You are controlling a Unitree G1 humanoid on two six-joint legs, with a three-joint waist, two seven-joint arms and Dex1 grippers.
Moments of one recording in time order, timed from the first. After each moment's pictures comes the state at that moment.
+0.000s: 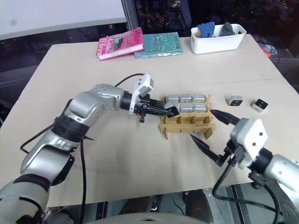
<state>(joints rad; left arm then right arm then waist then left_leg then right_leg) -0.94 0.60 -0.49 0.25 -0.52 0.54 -1.17 0.34 -0.60 -0.43 -1.01 0.63 0.54 0.68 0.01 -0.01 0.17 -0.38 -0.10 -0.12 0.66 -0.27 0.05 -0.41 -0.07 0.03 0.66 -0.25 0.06</state>
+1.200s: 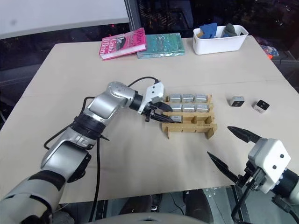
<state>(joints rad) -0.93 0.46 -0.44 0.29 -0.18 0.49 -1.26 0.61 -0.66 -0.60 -0.98 0.64 0.36 0.74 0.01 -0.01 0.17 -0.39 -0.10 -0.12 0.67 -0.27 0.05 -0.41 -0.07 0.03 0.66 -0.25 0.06</state>
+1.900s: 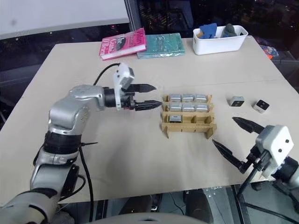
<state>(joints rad) -0.67 0.50 0.01 -0.11 -0.41 0.76 -0.99 0.43 -0.68 -0.56 -0.84 0.67 0.39 0.71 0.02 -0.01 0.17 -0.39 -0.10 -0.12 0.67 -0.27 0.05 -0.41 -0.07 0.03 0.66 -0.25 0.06</state>
